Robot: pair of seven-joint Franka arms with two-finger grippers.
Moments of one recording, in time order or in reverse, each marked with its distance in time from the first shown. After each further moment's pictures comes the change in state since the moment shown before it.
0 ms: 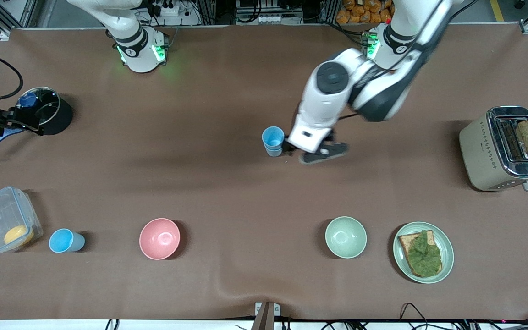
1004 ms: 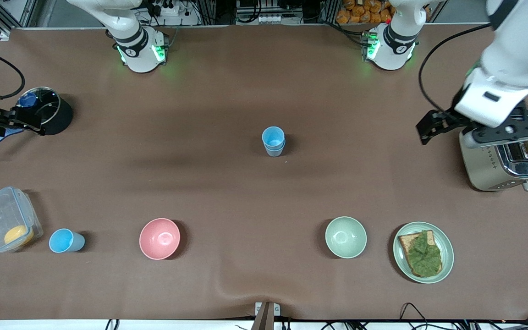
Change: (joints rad) left arm 0.378 -0.249 0.020 0.212 -0.064 -0.395 0.639; right arm 0.000 0.000 0.005 0.001 0.000 -0.002 -0.003
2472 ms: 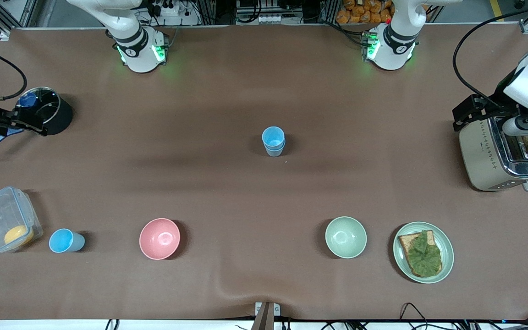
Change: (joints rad) left arm -0.343 -0.055 0.477 -0.026 -0.082 -0.054 0.241; right arm 0.003 0.000 0.006 0.000 0.000 -0.001 0.033
